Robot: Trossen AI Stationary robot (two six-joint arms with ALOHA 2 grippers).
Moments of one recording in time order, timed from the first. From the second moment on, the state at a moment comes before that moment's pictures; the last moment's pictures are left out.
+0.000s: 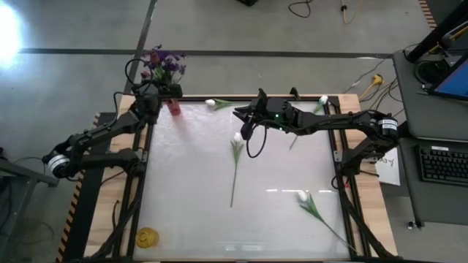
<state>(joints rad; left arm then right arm) 0.78 1.01 0.59 0.26 -0.75 -0.14 -0.26 1.57 1.08 0.29 0.13 0.07</state>
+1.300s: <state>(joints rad) 0.96 0.95 0.91 -0.20 -0.38 -0.12 -0.26 1.57 1.08 0.29 0.13 0.07</state>
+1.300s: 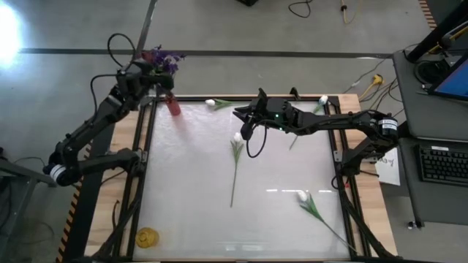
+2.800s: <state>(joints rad) 0.99 0.99 1.00 -0.36 -0.31 -0.01 -0.26 1.57 1.08 0.28 0.13 0.08</state>
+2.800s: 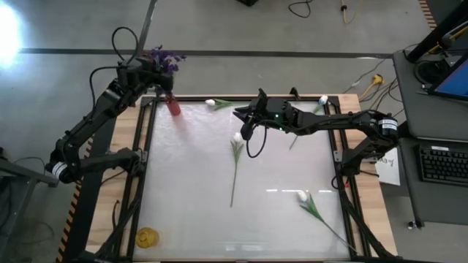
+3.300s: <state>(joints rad) 0.99 1.01 0.97 -0.36 -0.31 -0.03 -0.26 1.57 1.08 0.28 0.13 0.08</state>
